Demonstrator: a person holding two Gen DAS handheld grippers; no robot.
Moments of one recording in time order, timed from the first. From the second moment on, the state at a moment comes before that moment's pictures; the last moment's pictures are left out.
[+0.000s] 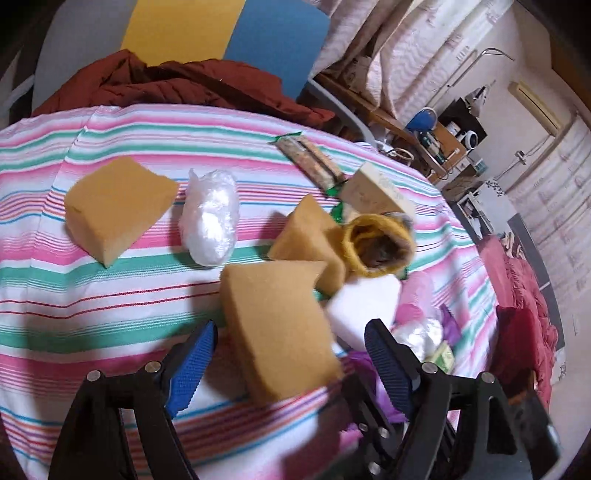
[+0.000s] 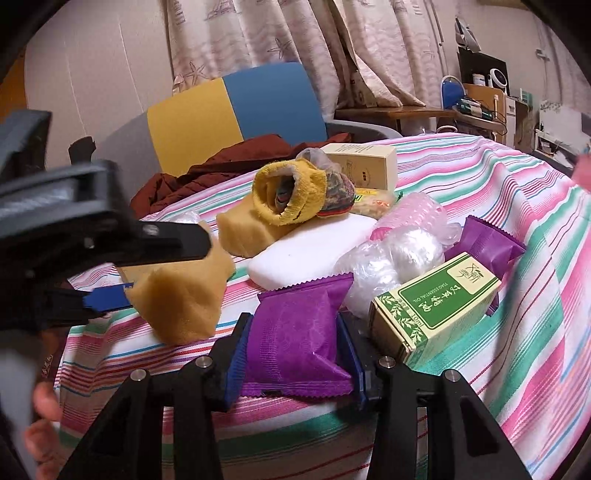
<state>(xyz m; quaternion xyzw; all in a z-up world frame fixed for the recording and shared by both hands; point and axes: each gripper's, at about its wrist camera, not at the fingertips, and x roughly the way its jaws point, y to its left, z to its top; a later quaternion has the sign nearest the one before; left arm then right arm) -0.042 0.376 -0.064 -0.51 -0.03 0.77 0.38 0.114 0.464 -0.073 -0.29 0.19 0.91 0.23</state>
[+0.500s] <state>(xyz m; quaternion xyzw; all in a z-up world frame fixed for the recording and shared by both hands) -0.044 0.341 -0.076 -0.47 -0.05 0.77 0.42 0.113 0.463 -0.074 -0.30 0.18 0.91 0.23</state>
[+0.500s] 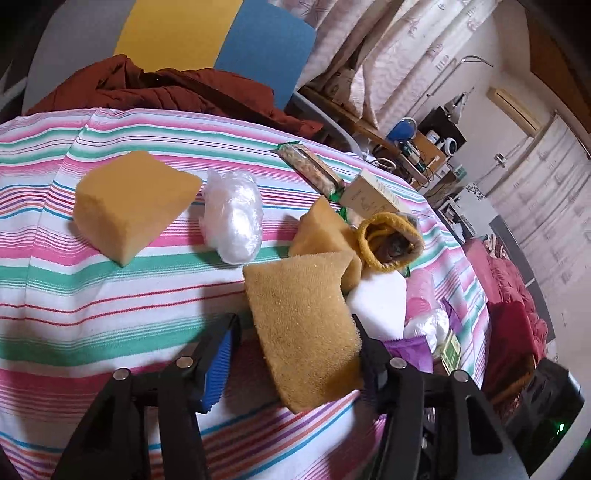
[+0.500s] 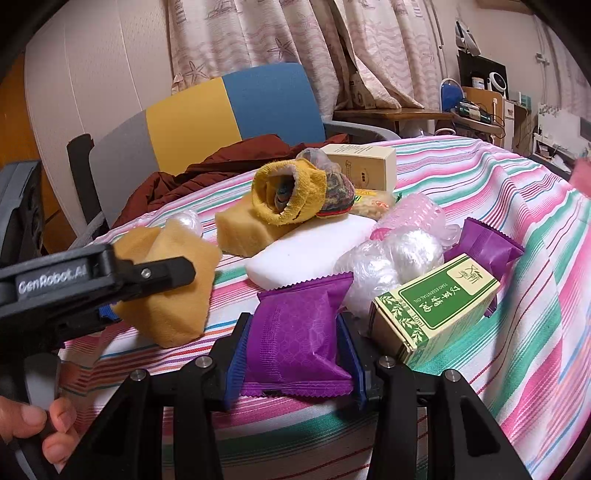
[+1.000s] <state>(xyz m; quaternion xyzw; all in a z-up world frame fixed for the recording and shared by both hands) -0.015 0.286 -0.067 -0.45 -0.09 0.78 0.43 0.111 0.456 -0.073 -0.30 0.16 0.91 0.25</state>
